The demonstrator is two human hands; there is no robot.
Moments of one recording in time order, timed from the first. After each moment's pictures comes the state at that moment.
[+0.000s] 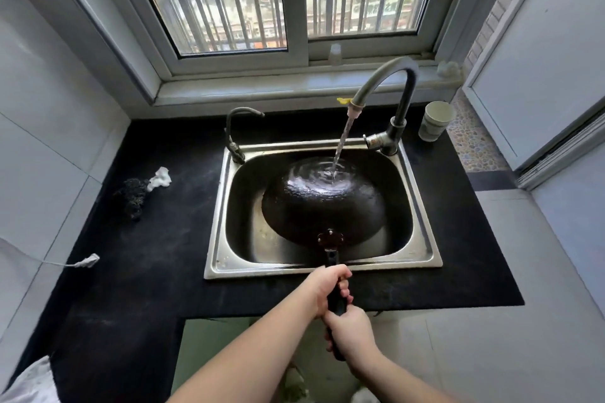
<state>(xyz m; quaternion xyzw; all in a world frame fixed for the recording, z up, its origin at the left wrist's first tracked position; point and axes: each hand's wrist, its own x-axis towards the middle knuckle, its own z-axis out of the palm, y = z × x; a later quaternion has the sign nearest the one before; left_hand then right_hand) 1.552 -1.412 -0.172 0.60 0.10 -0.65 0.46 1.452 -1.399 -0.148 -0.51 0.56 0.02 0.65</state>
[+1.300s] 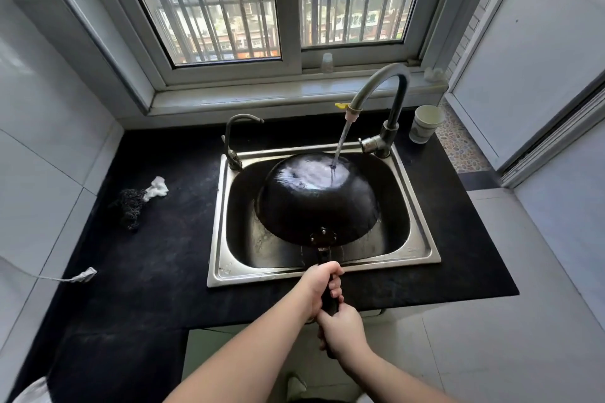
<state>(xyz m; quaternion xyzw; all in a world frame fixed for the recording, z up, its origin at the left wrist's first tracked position) 1.571 -1.396 -0.168 0.60 0.05 -0.64 0.48 1.473 -1.377 -0.158 -0.54 0.56 -0.01 0.63</state>
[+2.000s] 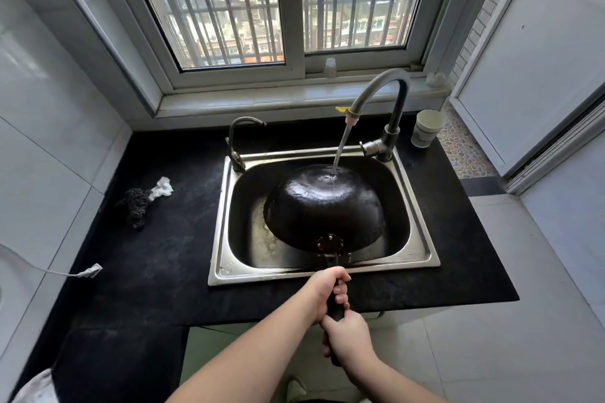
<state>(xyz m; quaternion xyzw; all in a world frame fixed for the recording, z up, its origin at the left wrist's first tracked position) 1.556 -1.396 -0.157 0.59 0.07 -0.66 0.46 1.455 -1.379 -0.153 -0.52 0.56 0.00 0.64</state>
